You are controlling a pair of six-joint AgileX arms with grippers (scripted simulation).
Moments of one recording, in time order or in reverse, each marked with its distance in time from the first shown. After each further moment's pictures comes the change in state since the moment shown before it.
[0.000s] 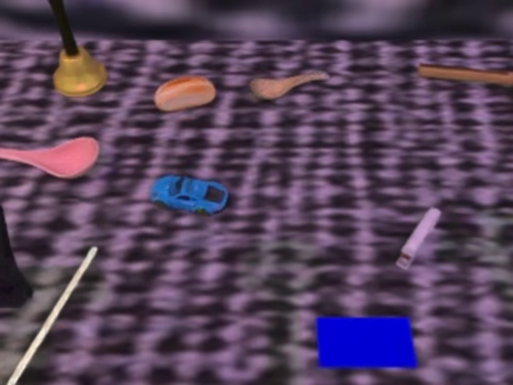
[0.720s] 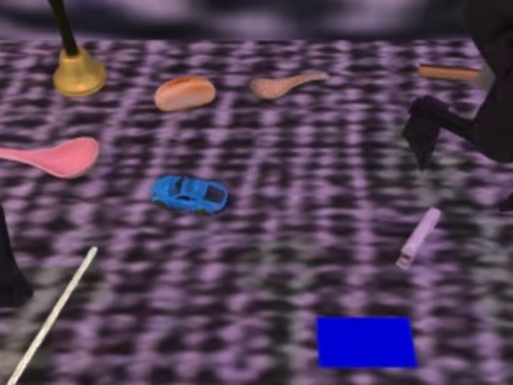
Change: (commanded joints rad) left arm 0.000 0.000 0.000 0.000 0.000 0.000; right arm 0.179 1.105 0.831 -0.623 -0.003 0.513
